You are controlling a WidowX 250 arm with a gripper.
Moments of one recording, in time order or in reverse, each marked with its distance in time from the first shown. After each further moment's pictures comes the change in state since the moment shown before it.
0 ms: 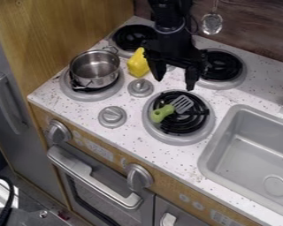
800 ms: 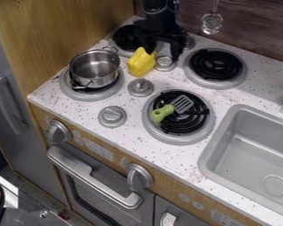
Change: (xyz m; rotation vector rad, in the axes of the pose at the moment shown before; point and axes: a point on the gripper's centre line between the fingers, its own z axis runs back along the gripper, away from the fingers) arm 0.084 0.079 -0.041 0.031 -0.075 -0.017
